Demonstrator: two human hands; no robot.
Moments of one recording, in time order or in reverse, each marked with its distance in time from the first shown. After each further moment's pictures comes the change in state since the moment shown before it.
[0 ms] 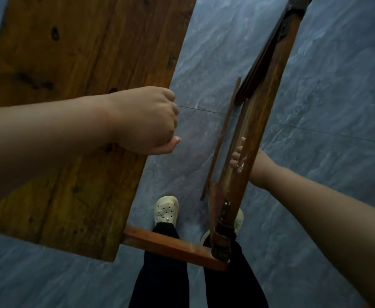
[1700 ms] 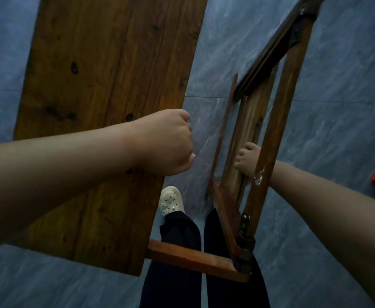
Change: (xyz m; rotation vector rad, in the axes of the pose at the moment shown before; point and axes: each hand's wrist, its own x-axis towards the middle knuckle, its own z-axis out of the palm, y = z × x) left_hand 0.032 0.062 0.011 0.038 -0.131 0.067; right_hand -0.042 -0.040 0.097 0.076 -0.370 0.208
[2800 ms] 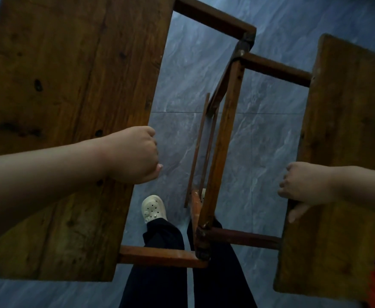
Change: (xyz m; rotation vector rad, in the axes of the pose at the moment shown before) left_hand 0.022 0.024 -0.056 -0.005 -0.301 0.001; right_hand -0.200 0.083 -0.083 -0.223 -0.313 -0.479
